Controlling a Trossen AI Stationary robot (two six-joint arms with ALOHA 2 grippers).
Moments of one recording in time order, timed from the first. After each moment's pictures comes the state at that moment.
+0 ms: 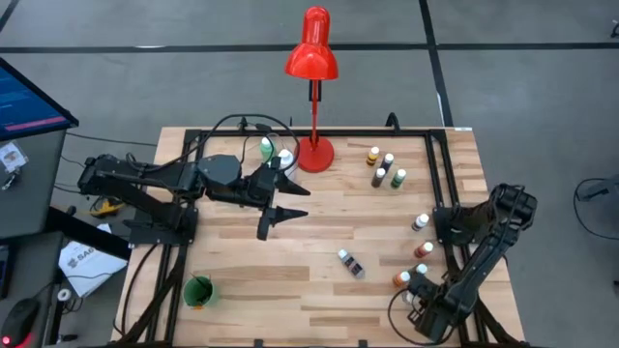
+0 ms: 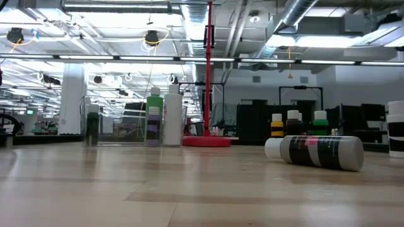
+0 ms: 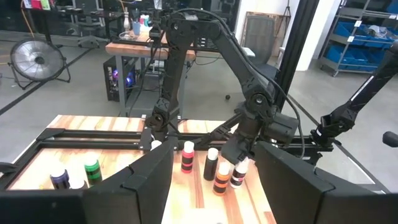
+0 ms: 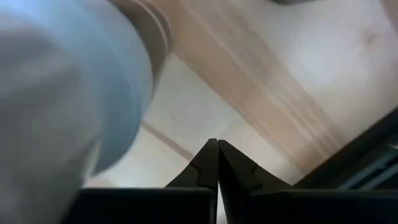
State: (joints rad) left arm -0.16 1.29 1.28 -0.14 -0.06 -0.09; right arm 1.07 1.72 0.99 -0.90 -0.10 1.85
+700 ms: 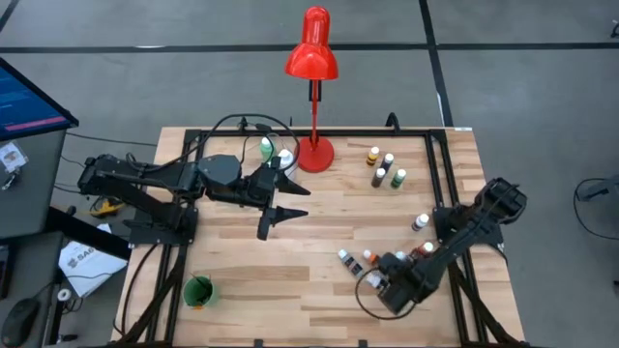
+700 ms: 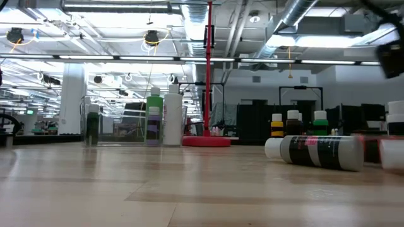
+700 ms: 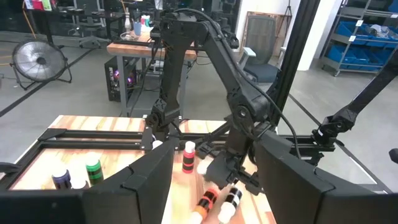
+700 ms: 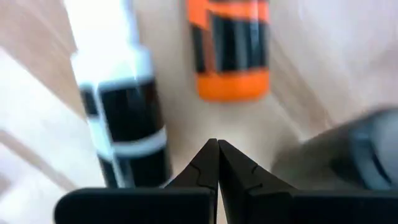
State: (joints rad) left arm -0.16 1.29 1.28 -0.14 -0.06 -0.09; right arm 0.77 1.72 0.99 -0.88 0.10 1.49
